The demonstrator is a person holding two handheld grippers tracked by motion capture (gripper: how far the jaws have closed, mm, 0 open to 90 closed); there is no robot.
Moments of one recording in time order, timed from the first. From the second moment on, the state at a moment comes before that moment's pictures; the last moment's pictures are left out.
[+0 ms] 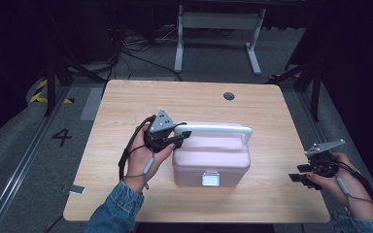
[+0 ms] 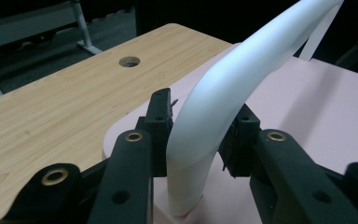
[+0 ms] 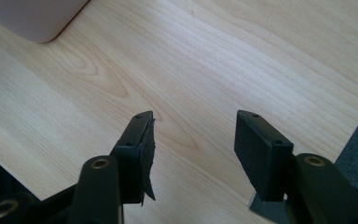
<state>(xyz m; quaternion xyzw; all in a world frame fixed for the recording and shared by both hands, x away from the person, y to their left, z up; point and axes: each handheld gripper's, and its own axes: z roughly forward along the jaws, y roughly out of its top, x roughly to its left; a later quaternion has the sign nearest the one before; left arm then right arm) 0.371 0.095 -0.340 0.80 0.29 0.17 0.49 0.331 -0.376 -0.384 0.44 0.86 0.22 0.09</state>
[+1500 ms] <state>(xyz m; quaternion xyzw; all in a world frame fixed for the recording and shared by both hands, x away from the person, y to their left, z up) 0.426 0.096 -0.312 0.77 0.35 0.12 0.52 0.318 -0.326 -0.343 0.34 0.79 0.49 0.16</state>
